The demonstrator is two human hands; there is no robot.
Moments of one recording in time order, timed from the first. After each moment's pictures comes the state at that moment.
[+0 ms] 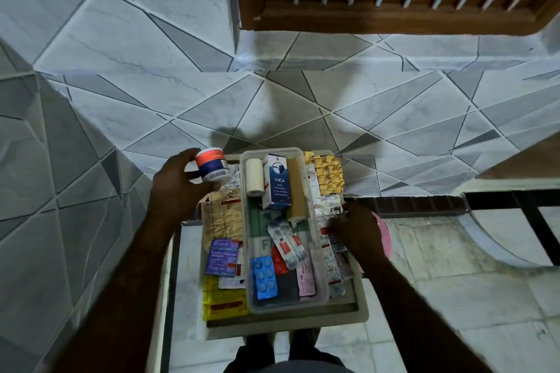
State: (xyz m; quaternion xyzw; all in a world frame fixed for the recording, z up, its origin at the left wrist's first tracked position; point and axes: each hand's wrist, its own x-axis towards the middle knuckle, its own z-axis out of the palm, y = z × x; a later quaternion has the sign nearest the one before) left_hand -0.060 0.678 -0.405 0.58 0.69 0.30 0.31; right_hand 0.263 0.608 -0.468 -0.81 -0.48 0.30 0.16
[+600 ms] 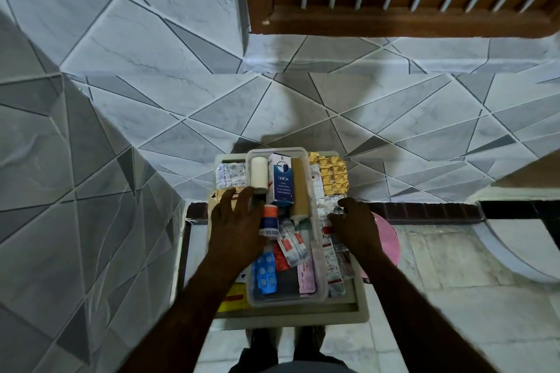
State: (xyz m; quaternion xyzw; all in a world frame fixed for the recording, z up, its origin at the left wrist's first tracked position) left_hand 0.017 0.602 -0.434 0.77 0.63 0.01 0.11; right_hand 0.261 0.612 -0.460 -0.76 -0.52 0.33 0.20
